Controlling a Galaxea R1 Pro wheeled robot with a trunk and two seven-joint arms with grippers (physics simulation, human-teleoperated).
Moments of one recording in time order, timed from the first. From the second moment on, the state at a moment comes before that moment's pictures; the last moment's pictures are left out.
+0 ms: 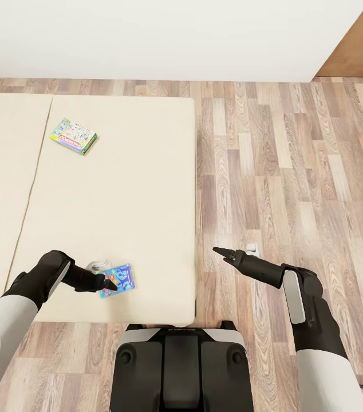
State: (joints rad) left arm -0.95 0.29 -0.15 -0.63 -0.10 1.05 -0.80; right arm -0.63 0.06 -0.30 -1.30 -0.32 1.04 0.72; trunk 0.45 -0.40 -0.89
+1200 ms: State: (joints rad) left arm -0.96 0.28 -0.14 -0.63 -0.10 1.03 -0.79; right arm -0.63 0.06 -0.30 -1.30 -0.32 1.04 0.73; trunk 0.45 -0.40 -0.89
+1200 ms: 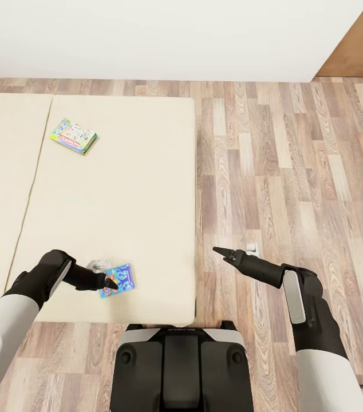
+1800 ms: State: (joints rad) left arm -0.96 0.28 -0.14 -0.63 -0.09 1.01 -0.80; right arm -0.63 0.06 -0.30 -1.30 -0.32 1.04 0.72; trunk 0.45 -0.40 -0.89
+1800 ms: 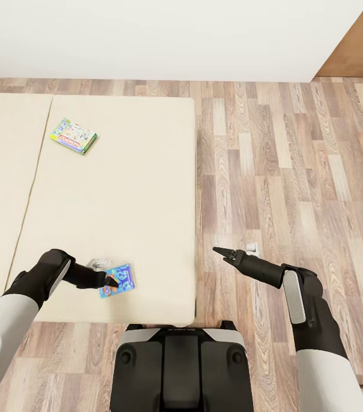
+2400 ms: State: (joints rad) left arm -0.96 0.28 -0.13 -0.64 -0.09 1.01 -0.80; right arm -0.63 0.06 -0.30 -1.30 -0.32 1.04 0.72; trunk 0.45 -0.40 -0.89
